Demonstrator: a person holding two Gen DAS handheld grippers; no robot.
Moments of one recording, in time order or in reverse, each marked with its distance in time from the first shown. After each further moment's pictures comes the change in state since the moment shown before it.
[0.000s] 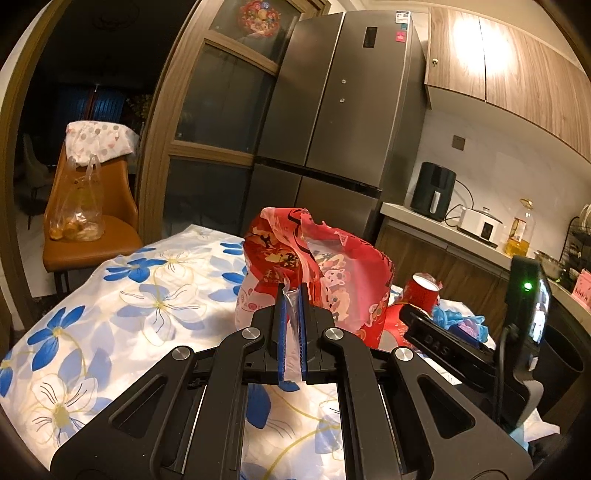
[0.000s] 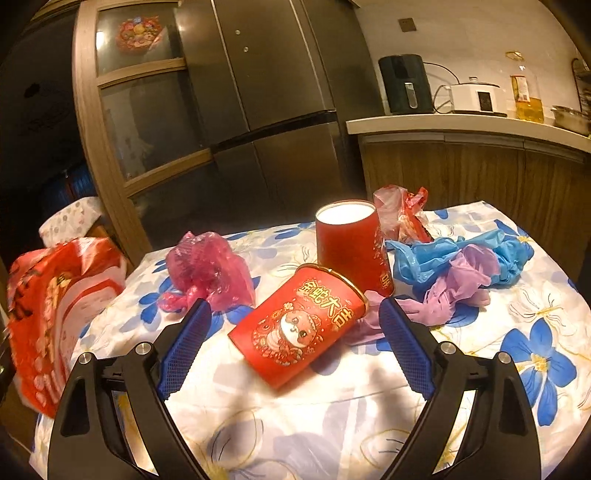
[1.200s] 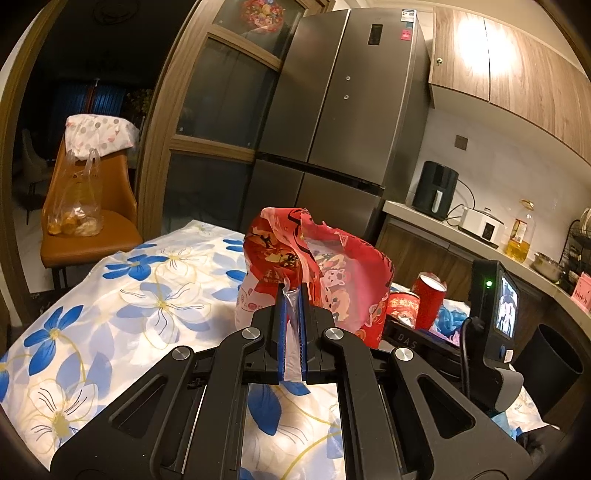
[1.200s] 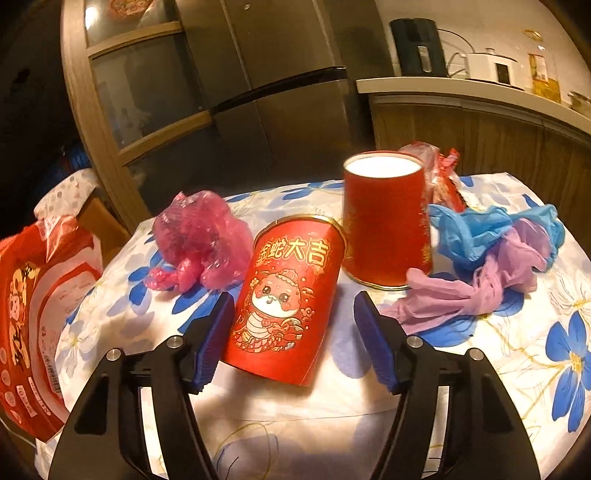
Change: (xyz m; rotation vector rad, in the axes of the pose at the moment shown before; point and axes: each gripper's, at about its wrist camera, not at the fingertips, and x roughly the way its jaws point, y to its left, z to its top) left arm 0.007 0.007 -0.002 -0.015 0.012 -0.001; right arm 0.045 0.015 -0.004 -0.021 0.160 0.022
